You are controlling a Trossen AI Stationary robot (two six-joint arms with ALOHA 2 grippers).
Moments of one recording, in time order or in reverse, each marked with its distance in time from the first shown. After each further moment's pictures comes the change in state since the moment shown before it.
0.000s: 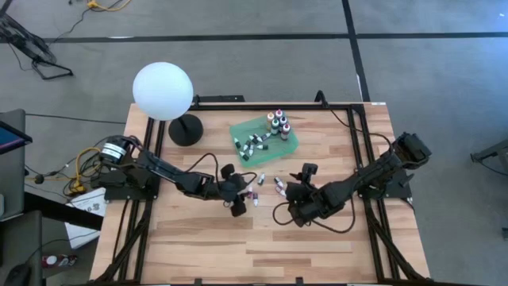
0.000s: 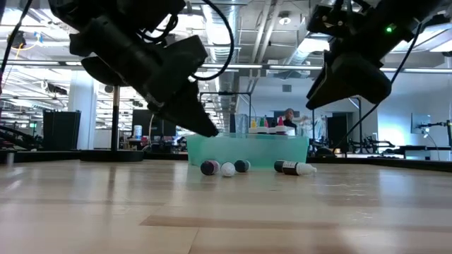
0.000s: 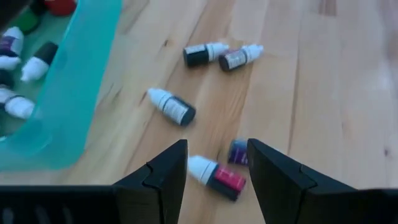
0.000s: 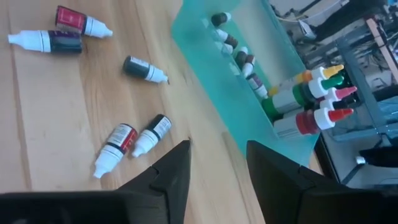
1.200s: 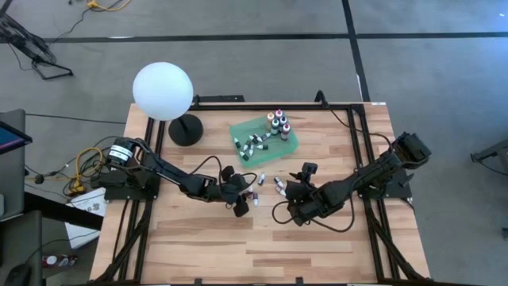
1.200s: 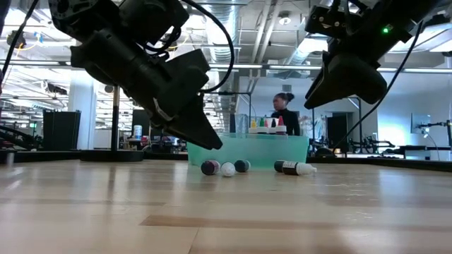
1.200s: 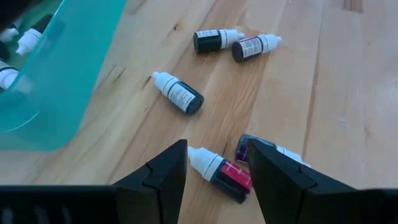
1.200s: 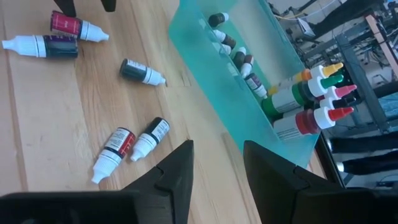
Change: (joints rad) left arm 0.000 0.069 -0.001 0.055 -0.037 -0.084; right arm -0.006 0.001 0.000 0.009 0.000 0.007
